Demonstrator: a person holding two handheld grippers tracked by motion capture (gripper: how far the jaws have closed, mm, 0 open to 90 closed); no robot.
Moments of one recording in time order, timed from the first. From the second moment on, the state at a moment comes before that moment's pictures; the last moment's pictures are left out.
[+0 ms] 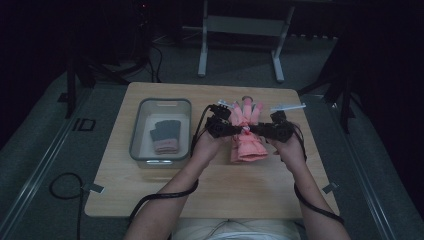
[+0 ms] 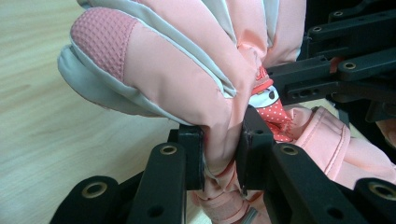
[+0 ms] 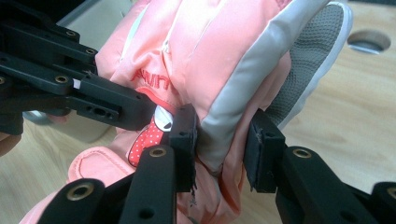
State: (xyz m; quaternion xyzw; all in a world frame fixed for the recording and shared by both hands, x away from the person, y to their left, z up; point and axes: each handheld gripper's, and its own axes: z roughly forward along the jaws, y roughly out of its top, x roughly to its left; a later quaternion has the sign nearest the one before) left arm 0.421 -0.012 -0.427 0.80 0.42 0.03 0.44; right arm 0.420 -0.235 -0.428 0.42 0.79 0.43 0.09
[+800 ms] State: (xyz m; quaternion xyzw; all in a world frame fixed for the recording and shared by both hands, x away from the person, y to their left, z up) left arm 0.411 0.053 -0.377 0.78 0.44 0.08 0.44; right arm 0.430 -0.170 -0.378 0.37 0.81 0.45 0.10
